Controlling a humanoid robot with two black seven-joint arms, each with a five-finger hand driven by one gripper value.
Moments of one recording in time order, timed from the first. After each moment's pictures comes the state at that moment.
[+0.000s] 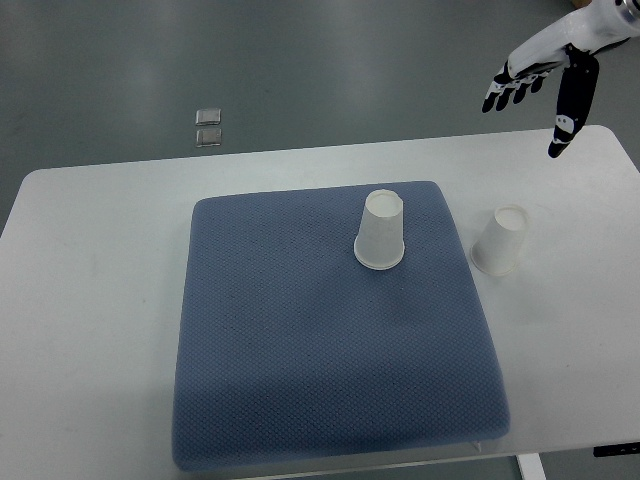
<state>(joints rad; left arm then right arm) -0.06 0.00 -0.09 -0.34 0.05 0.00 0.06 2.13 -0.59 -0.92 1.23 -0.69 0.61 0.07</state>
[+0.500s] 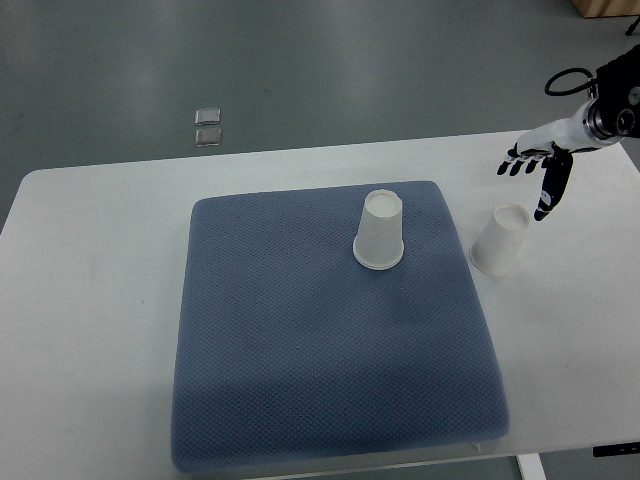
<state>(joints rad) -0.05 0.00 -0.09 -0.34 0.05 0.00 0.06 1.70 -0.51 -0.87 1.03 -0.55 0.32 -0.02</state>
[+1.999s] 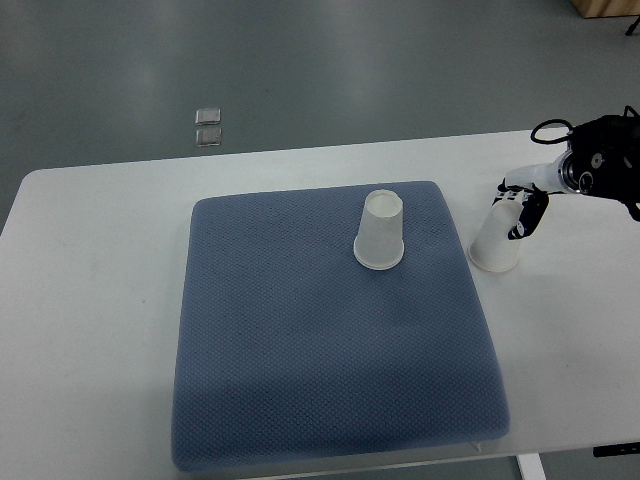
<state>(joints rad) -0.05 0.00 -0.09 -0.34 0.05 0.00 0.06 1.50 -0.43 -0.85 0.91 -0.51 0.18 -0.03</state>
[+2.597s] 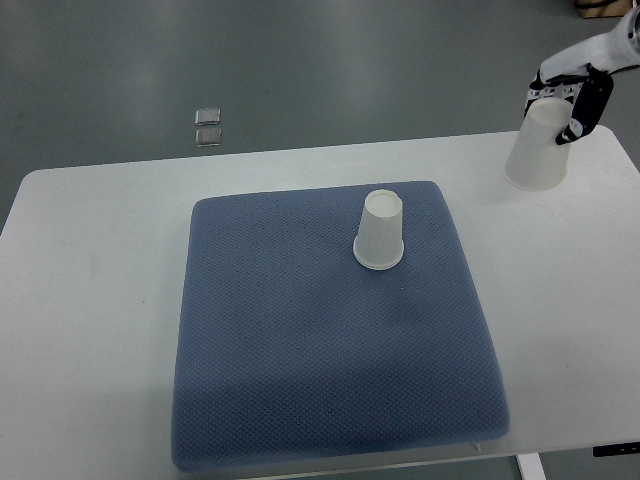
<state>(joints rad) -0.05 0.00 -0.09 -0.35 0.05 0.00 0.06 2.17 -0.66 -0.91 1.22 -0.71 0.54 -0.03</state>
